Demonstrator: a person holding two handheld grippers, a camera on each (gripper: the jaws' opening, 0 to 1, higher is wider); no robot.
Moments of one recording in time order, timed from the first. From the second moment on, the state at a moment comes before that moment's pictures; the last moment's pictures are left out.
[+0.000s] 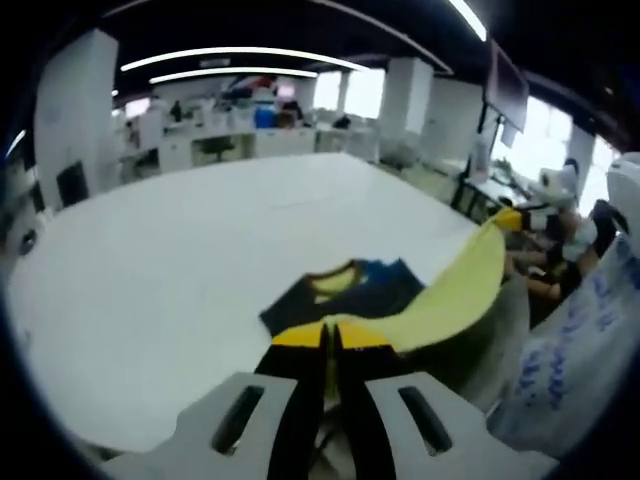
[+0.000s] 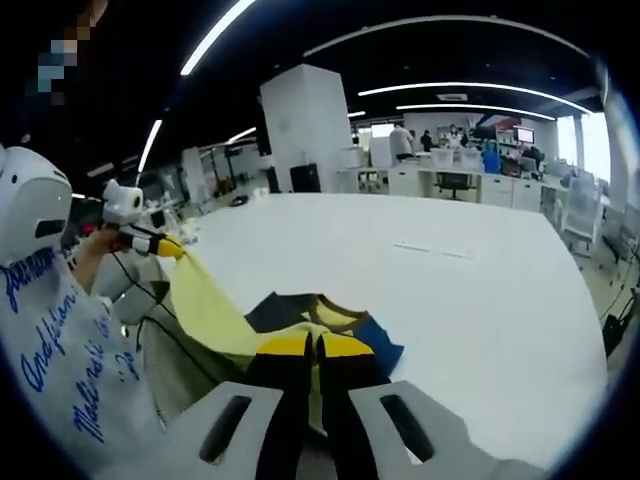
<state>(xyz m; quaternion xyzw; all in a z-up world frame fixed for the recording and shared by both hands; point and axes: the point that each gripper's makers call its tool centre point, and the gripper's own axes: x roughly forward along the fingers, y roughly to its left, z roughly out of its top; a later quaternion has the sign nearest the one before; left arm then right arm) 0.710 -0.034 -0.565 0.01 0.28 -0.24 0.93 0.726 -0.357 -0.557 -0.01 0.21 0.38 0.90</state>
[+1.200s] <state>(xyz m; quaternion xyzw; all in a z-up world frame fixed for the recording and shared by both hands) 0.768 -0.019 -0.632 -0.02 0.31 -0.21 0.93 0.780 -0.357 -0.612 -0.01 0.26 0.37 0.89</state>
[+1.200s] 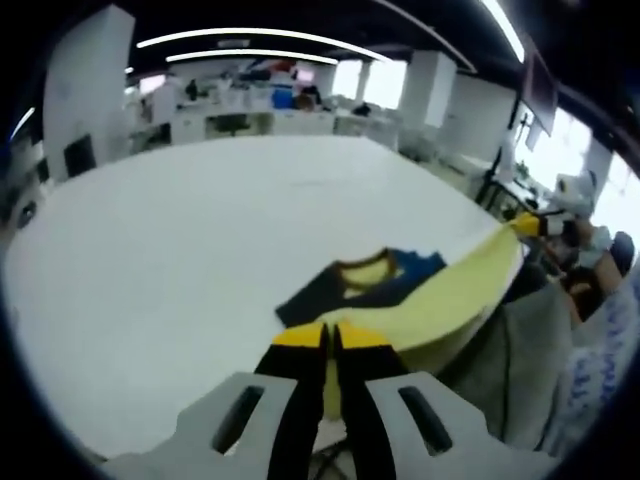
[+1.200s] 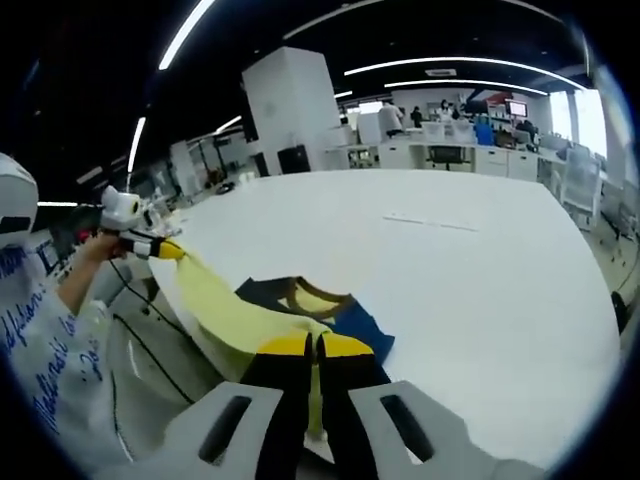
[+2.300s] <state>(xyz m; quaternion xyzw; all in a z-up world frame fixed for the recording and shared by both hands) 0.851 -0.009 -0.682 -0.01 0.31 -0.21 0.93 0.850 -0.360 -0.677 -0.02 0.28 0.35 0.90</state>
